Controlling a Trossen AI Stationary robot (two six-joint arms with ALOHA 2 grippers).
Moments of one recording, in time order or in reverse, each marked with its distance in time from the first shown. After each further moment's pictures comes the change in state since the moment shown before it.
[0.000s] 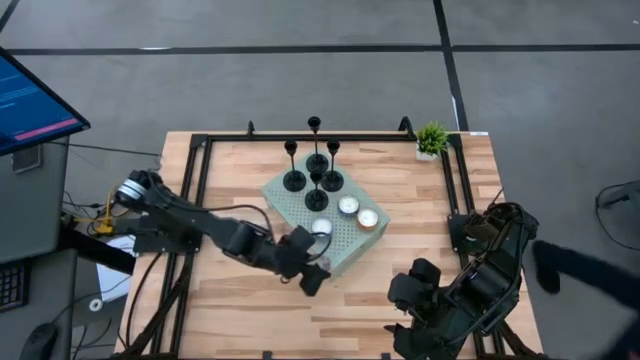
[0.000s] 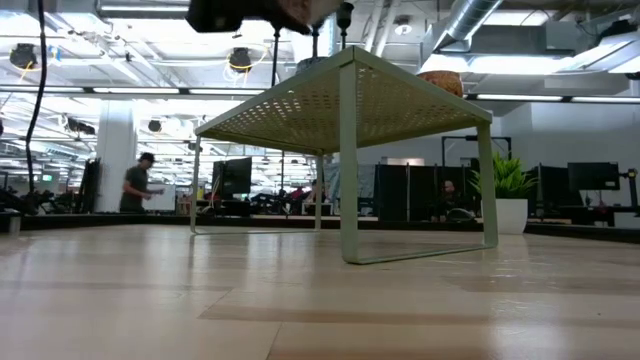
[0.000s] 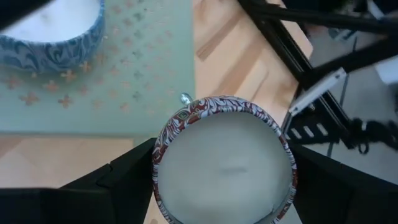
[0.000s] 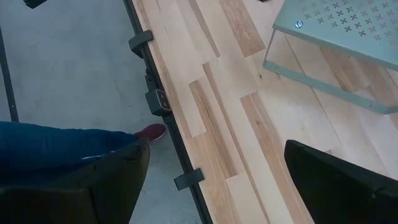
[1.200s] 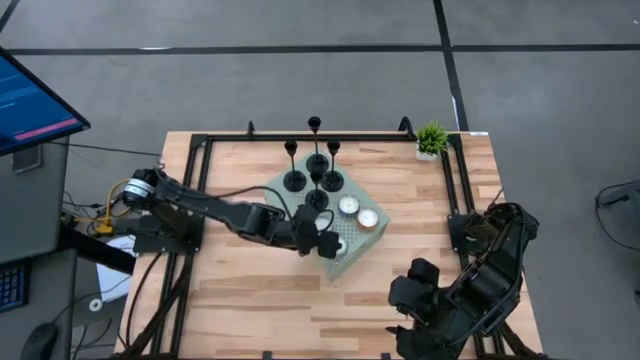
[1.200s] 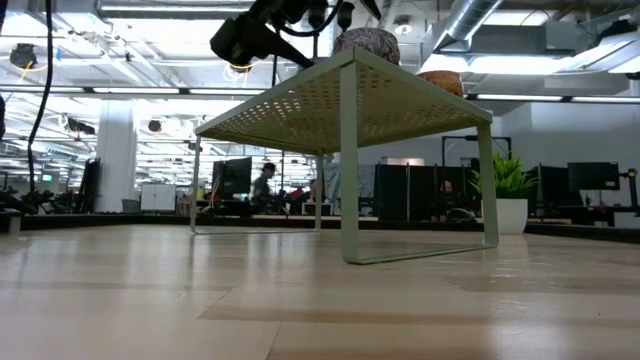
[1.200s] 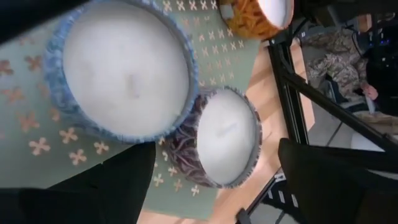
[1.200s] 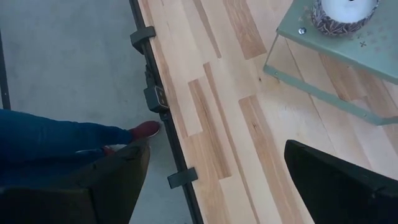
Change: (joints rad) left arm 0.156 0.043 0.022 -0.001 0.053 -0.316; right arm 0.006 0.000 0.000 0.000 0.003 -0.064
